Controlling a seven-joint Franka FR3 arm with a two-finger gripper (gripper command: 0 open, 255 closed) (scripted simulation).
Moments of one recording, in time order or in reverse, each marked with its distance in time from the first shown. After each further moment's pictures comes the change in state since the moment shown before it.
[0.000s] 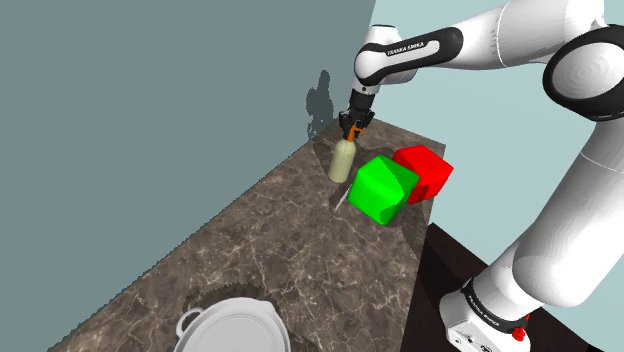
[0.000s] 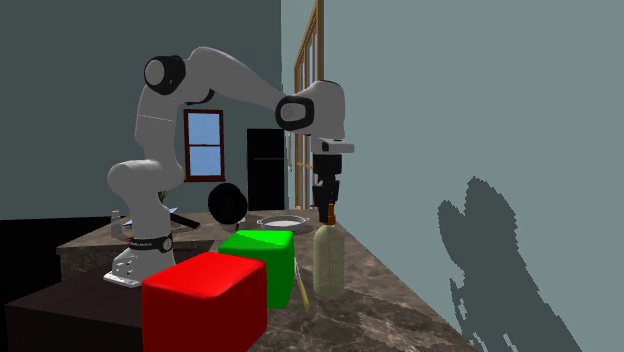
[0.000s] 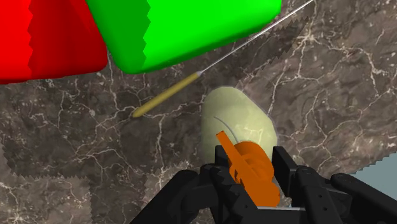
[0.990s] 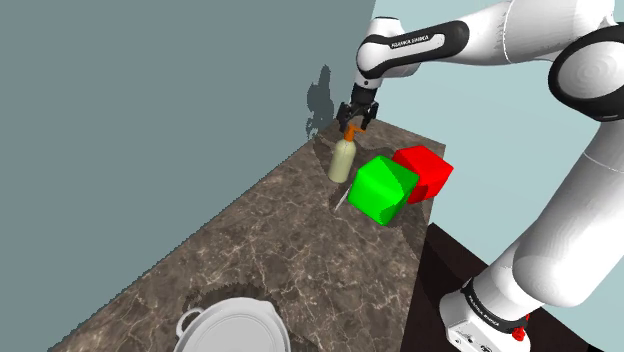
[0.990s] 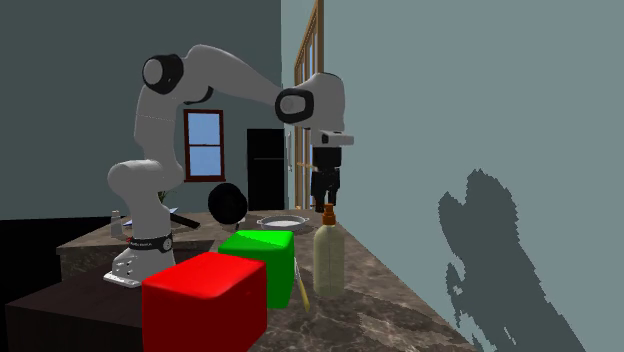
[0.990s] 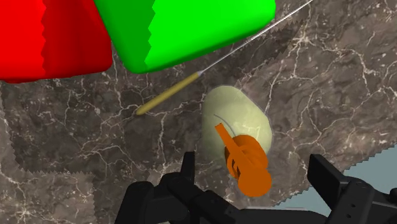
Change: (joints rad) arm 0.000 -0.018 -0.001 0.024 -0.003 -0.043 0.002
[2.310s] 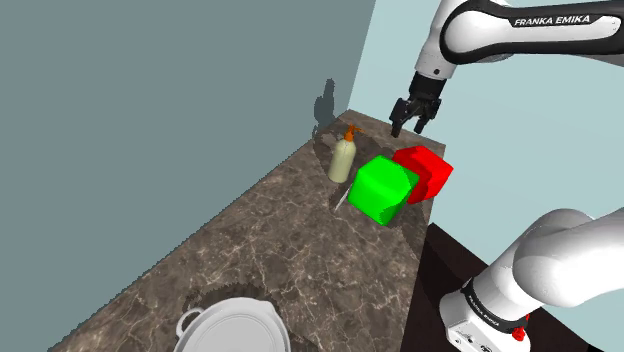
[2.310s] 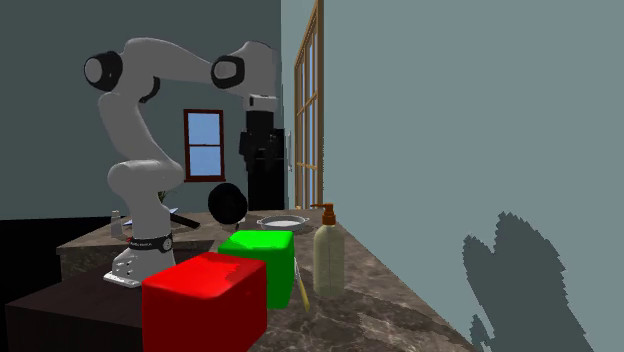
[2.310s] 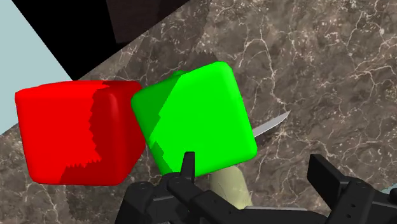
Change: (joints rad) arm -0.003 -0.643 0.023 -0.443 -0.064 -0.211 0.050
